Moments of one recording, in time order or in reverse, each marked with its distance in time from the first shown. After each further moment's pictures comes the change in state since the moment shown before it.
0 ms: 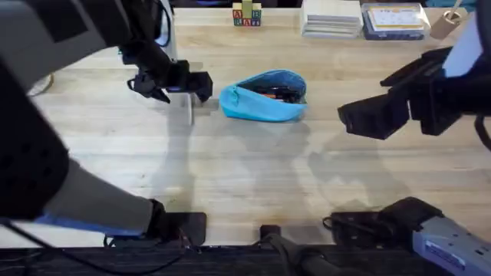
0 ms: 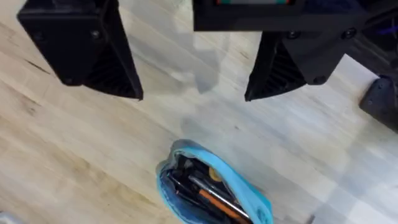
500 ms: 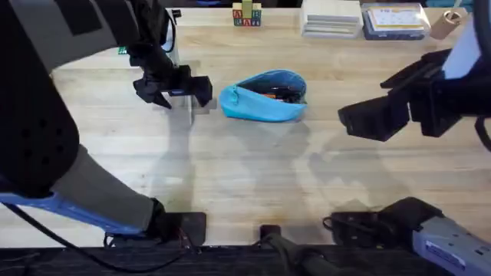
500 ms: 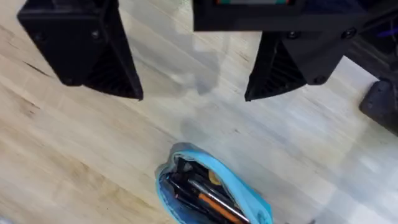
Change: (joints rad) left arm 0.000 0.077 0.012 -0.001 -0.026 -0.036; right arm 0.000 0.000 0.000 -0.011 0.000 0.000
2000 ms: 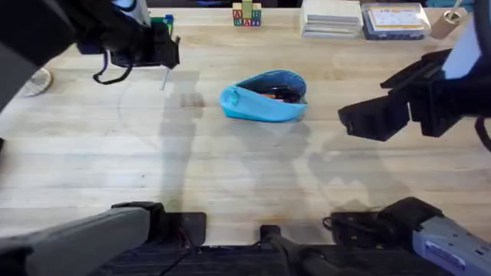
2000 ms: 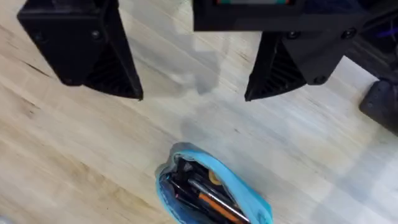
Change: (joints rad) left arm 0.008 -0.400 -0.002 0.060 -0.015 -0.002; right arm 0.000 0.000 0.000 0.000 0.000 0.000
